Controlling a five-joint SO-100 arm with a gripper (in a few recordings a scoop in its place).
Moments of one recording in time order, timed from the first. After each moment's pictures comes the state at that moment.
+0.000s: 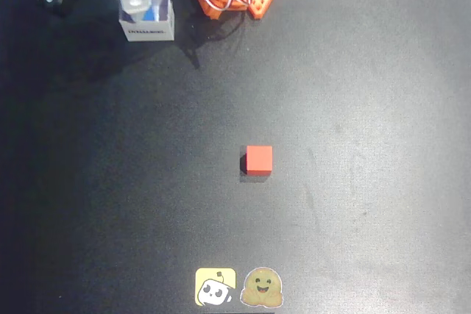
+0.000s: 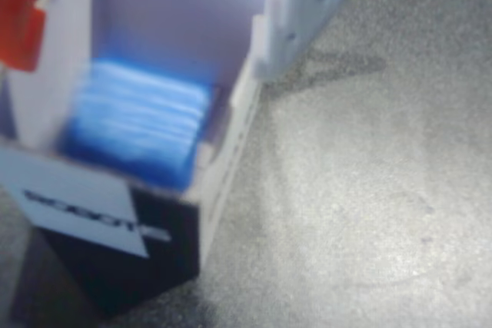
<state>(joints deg) 67.0 134.0 130.7 85.4 97.6</state>
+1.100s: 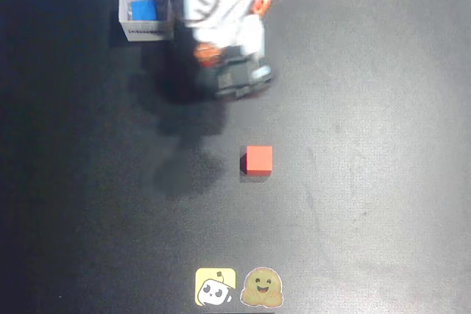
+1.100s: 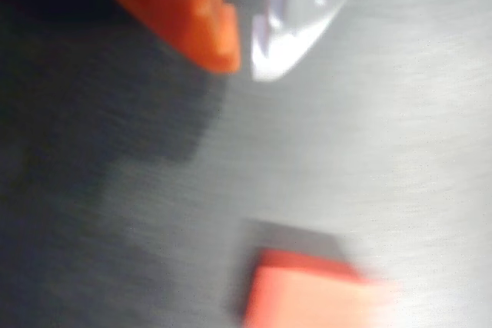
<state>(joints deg) -0.1 162.2 152.5 64.1 79.9</state>
